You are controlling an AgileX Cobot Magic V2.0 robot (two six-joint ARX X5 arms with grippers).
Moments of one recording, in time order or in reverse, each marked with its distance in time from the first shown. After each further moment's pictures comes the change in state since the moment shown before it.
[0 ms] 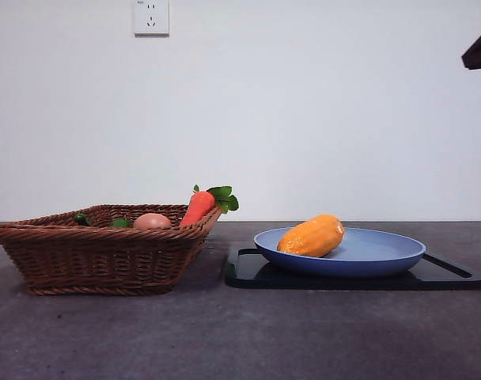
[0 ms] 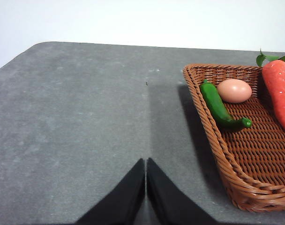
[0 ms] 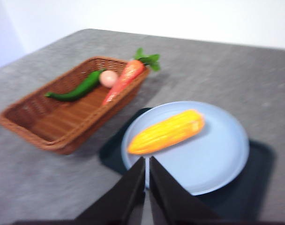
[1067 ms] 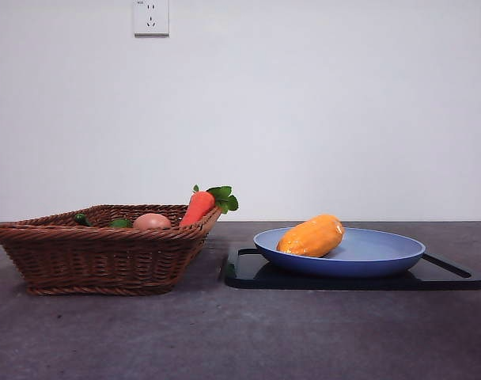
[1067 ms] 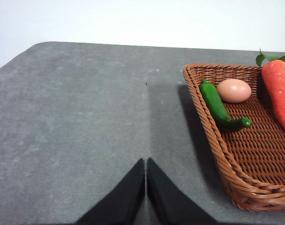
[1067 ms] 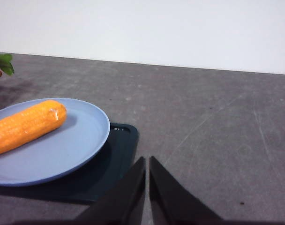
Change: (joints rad) left arm 0.000 0.000 0.000 0.000 0.000 0.000; right arm -0.199 -0.428 -0.413 0.139 0.271 -0.044
